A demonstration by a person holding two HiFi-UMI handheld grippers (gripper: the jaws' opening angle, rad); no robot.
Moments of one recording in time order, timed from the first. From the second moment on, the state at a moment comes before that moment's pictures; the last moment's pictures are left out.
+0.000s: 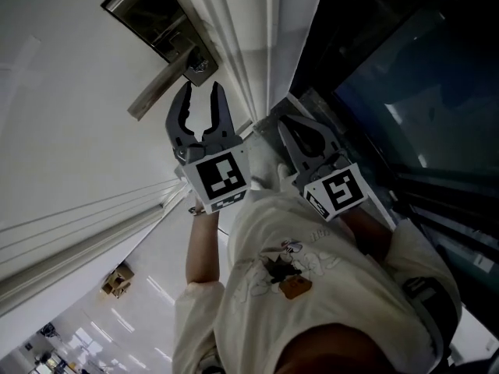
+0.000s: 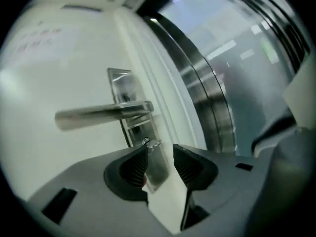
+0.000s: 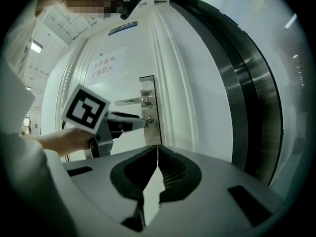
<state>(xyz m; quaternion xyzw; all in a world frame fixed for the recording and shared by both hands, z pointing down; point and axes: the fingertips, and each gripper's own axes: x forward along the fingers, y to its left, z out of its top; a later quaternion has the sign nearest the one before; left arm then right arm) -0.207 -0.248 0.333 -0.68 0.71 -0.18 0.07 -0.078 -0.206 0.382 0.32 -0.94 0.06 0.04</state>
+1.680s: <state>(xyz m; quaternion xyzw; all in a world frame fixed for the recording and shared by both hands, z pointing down) -0.220 -0.243 0.347 -0.66 0.74 -0.06 -0.09 -0.080 -0.208 0.365 0.34 -0.94 0.05 0.03</state>
